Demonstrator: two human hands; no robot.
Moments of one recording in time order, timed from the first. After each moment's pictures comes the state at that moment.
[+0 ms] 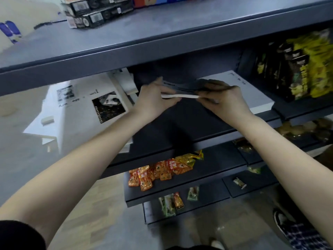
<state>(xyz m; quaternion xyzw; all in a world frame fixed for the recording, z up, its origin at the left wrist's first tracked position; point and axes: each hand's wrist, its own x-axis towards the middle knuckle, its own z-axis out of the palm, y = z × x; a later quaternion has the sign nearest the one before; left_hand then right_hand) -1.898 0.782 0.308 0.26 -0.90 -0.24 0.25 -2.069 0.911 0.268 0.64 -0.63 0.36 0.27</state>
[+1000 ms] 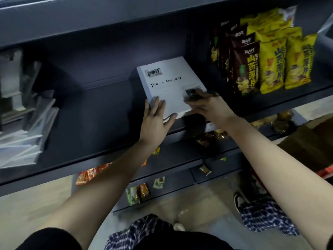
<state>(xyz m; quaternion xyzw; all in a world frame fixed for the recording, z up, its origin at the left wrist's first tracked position) -2.113 0.877 0.139 0.30 -0.91 -0.16 0.23 -2.310 0.981 0.161 0.58 -0.78 0.22 -0.05</state>
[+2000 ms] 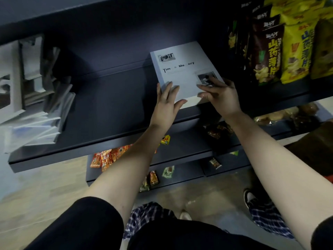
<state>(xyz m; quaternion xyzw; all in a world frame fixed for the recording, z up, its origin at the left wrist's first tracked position) -2.121 0.869 0.139 0.28 -0.93 -0.13 0.22 -2.303 0.970 0.134 0.49 -0.80 0.33 -0.02</state>
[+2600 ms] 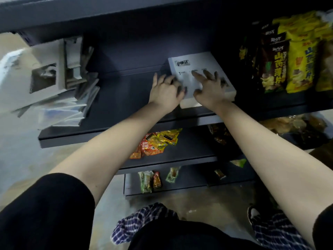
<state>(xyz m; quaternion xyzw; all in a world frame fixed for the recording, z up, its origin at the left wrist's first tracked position) -2.085 0.869 0.213 0.33 -0.93 0.04 0.14 -2.225 0.948 0.206 0.50 -0.83 0.22 -0.06</state>
